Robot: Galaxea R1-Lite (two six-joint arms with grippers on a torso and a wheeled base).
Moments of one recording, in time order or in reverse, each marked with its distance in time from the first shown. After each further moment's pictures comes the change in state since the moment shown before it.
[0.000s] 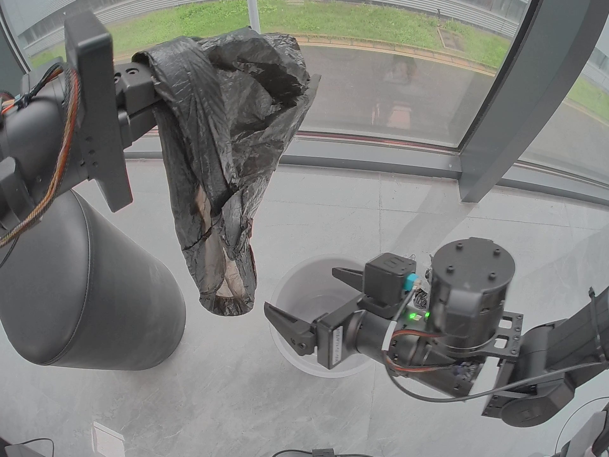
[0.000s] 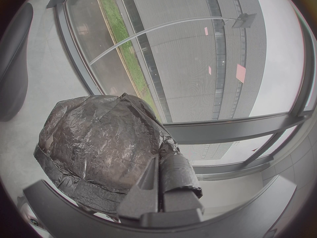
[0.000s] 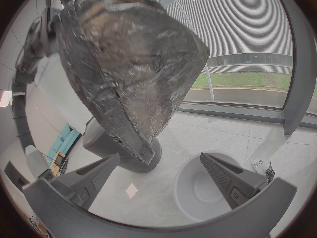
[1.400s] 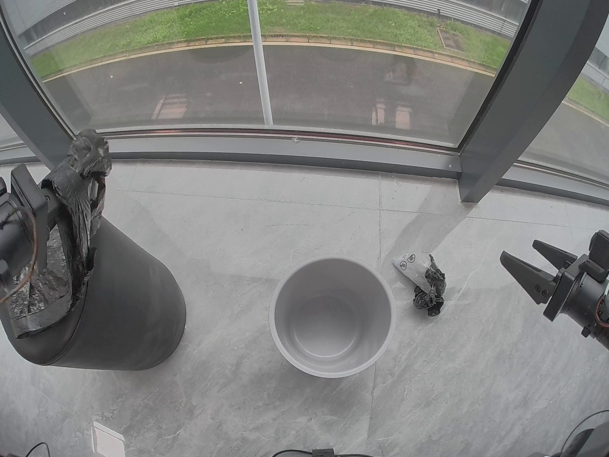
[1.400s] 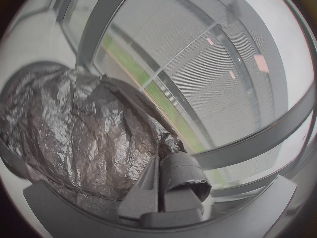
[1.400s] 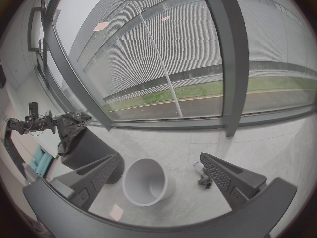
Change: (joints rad) left arm 0.535 -0.200 0.381 -0.063 -0.047 0.231; right arm -0.610 -0.654 0.449 0.093 0.261 0.025
